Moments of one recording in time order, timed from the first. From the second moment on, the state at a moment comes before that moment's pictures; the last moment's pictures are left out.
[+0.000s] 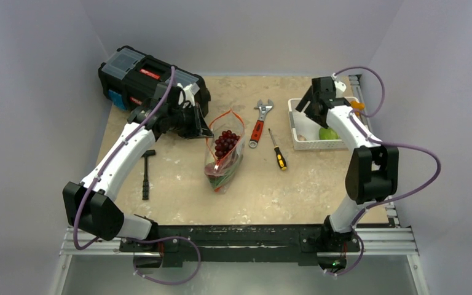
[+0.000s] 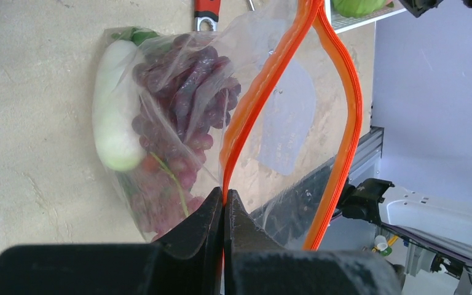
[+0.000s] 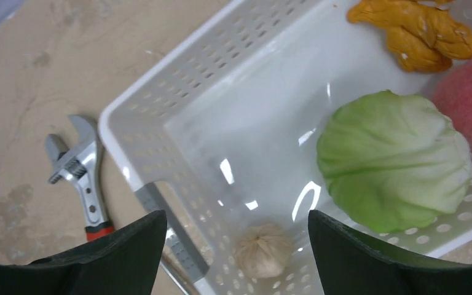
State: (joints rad) left arm -0.35 1.40 1.33 -0.75 0.46 -0.55; right arm 0.15 1.70 1.38 -0.52 0.33 0.66
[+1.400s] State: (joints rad) left arm -0.35 1.42 1.33 -0.72 0.51 -0.56; right arm -0.28 1.93 1.34 -0.12 0.16 0.49
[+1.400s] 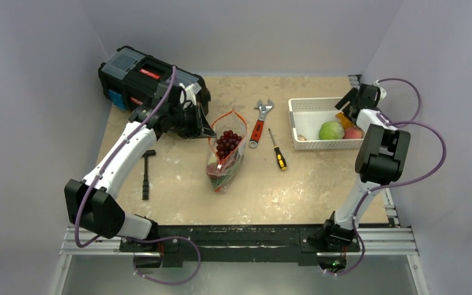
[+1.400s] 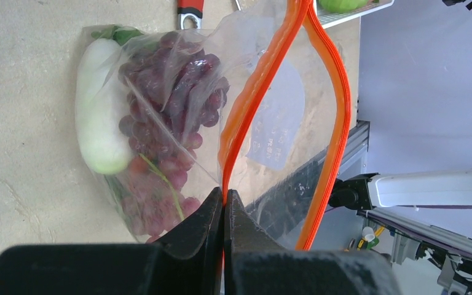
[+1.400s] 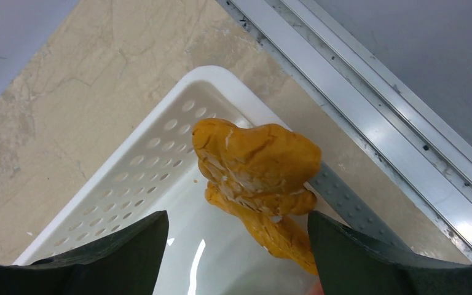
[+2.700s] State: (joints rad) left arm -0.35 1.42 1.33 -0.72 0.53 -0.57; right arm -0.28 1.82 1.25 0.09 0.06 0.45
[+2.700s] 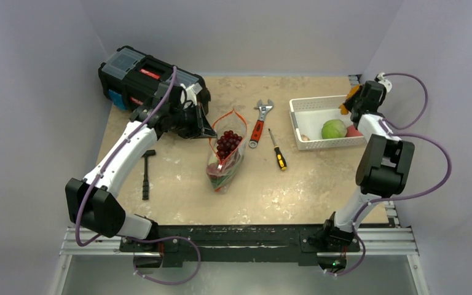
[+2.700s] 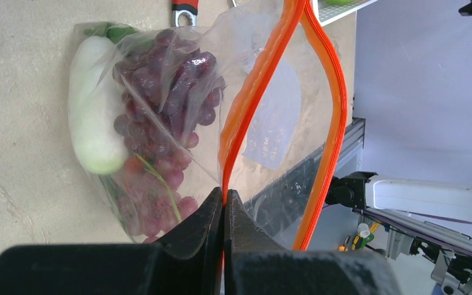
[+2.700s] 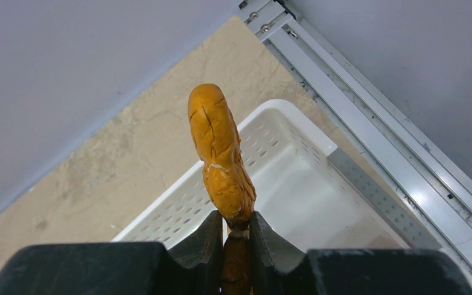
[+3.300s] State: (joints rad) left arm -0.35 1.42 1.33 -0.72 0.53 -0.57; right arm 0.02 1.36 1.02 0.10 -0.22 0.62
